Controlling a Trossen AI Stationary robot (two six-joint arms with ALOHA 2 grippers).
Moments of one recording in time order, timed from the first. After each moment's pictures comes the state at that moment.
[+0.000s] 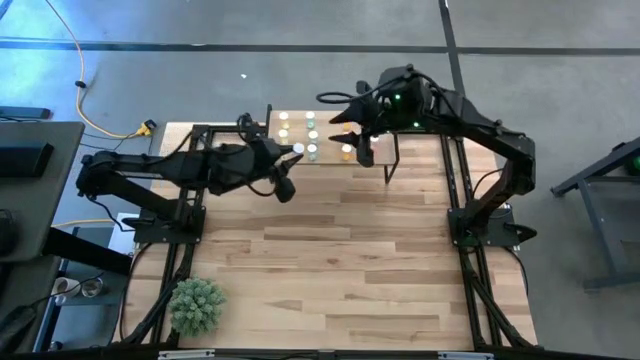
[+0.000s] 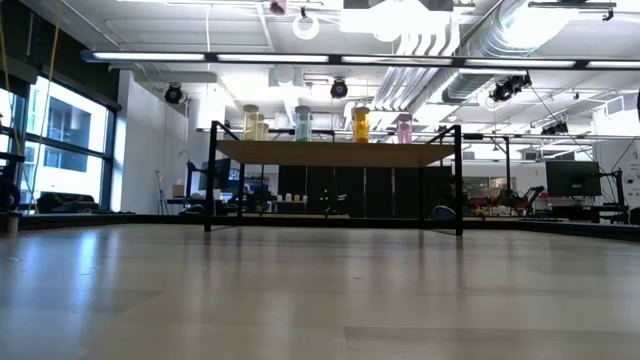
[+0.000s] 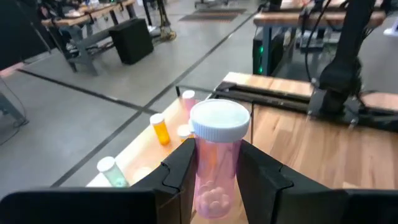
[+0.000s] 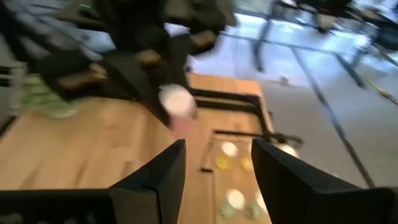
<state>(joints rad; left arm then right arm) 0.07 1.24 1.25 -0.36 -0.62 -0.05 -0.28 1.60 1.99 -0.82 -0.18 -0.28</state>
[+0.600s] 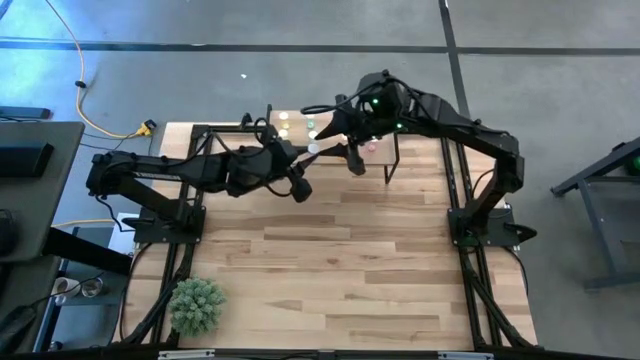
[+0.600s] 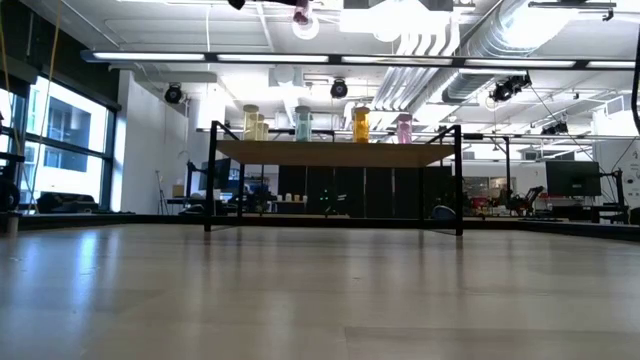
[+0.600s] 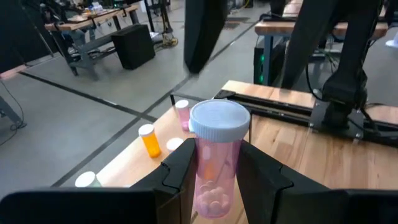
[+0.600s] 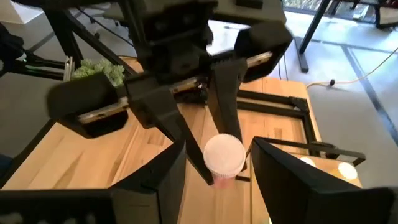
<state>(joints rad) 0.09 1.34 1.25 -0.22 -0.61 -0.04 -0.28 1.69 1.99 -0.79 -0.36 -0.29</state>
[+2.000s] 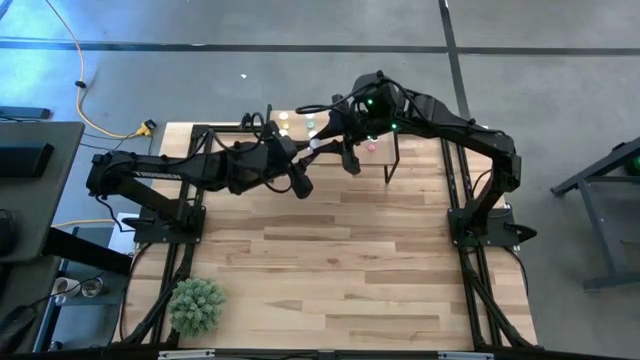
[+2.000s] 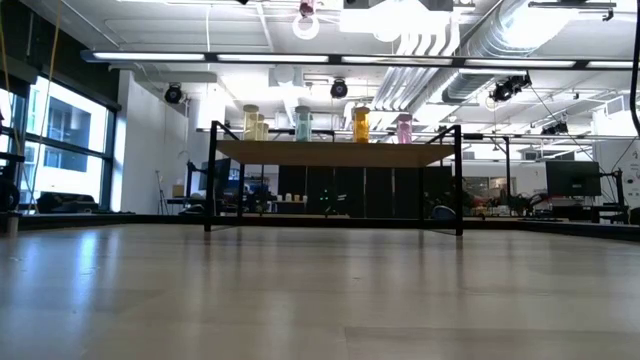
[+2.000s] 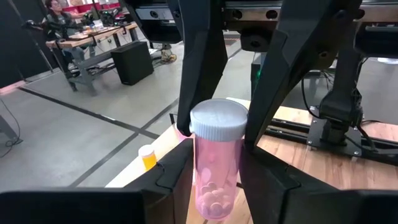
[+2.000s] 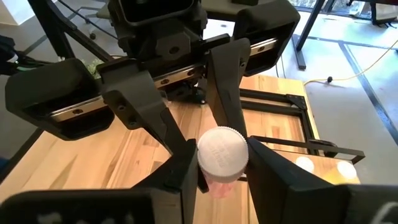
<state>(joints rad) 0.11 1.34 1.25 -0.13 -0.59 0.01 -0.28 1.71 1.99 -0.77 -0.35 -0.28</state>
